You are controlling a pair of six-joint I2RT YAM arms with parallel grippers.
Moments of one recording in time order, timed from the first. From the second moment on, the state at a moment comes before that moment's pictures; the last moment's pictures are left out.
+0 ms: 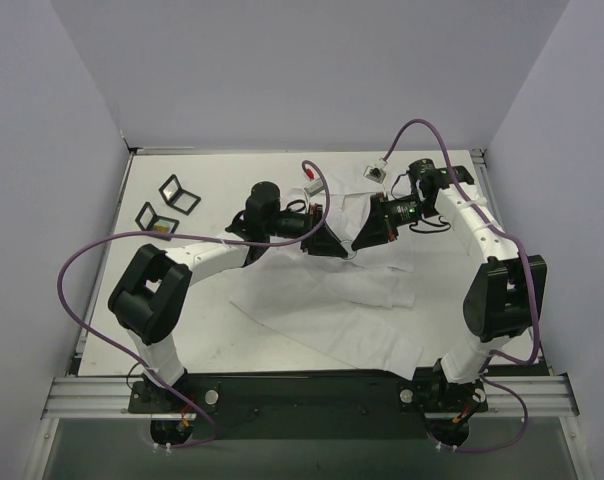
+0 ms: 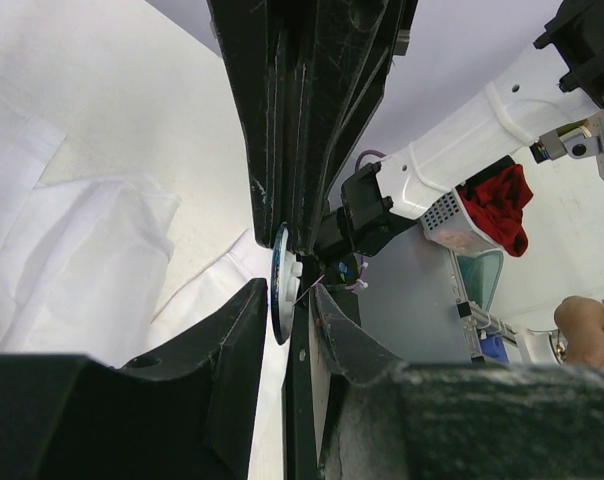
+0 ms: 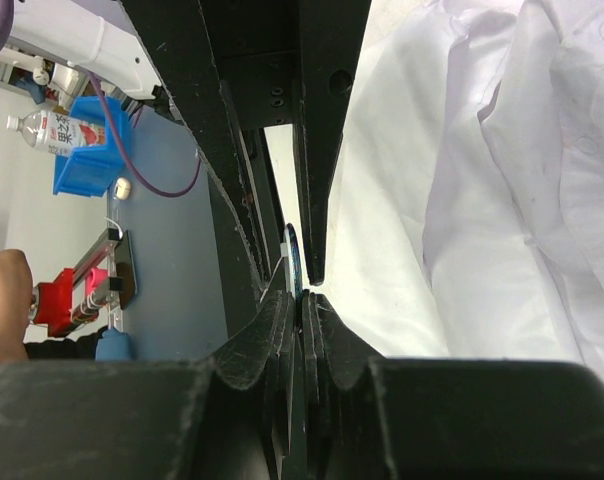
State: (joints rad) left arm -0.63 1.78 1.12 0.59 1.07 -0.73; right arm 0.18 1.70 1.48 -1.18 -1.18 -0.57
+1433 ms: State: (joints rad) left arm -0.63 1.78 1.15 0.50 1.05 -0.69; right arm 0.20 1.70 1.48 -1.18 -1.14 -0.57
